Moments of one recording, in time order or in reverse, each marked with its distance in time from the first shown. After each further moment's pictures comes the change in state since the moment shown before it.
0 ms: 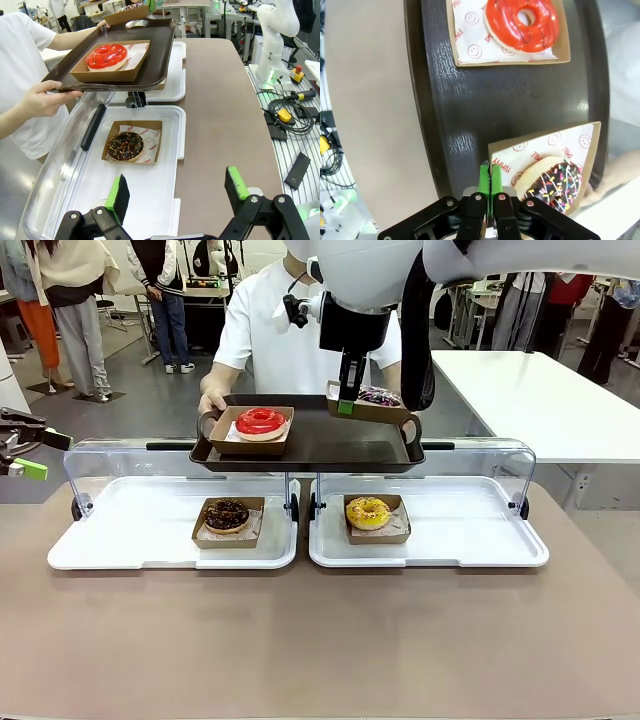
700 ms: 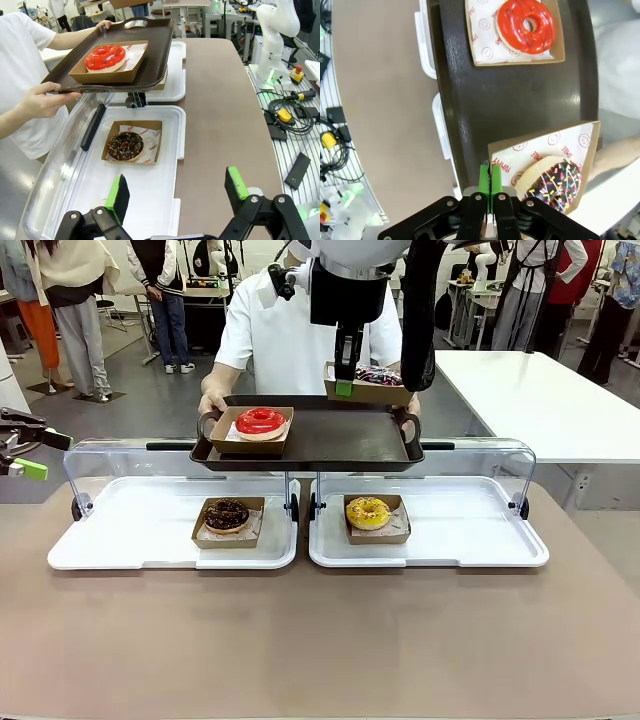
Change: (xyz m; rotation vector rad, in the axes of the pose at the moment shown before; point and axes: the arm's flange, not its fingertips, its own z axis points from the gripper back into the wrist) left arm 0.000 0.000 0.000 0.000 0.000 0.000; right arm 0.015 0.020 0.051 -0.037 0.038 -0.009
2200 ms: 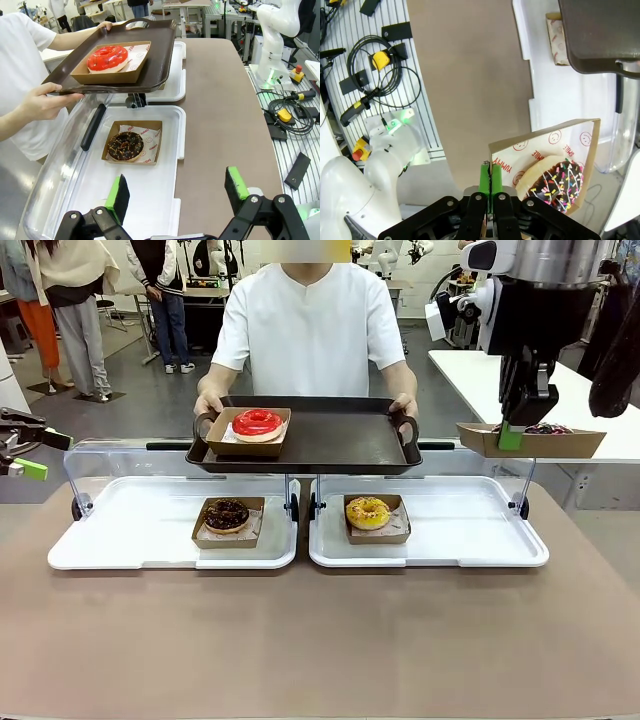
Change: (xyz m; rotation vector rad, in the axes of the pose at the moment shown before) left arm 0.000 0.000 0.000 0.000 0.000 0.000; right arm -0.186 0.079 0.043 0.243 0.149 -0.022
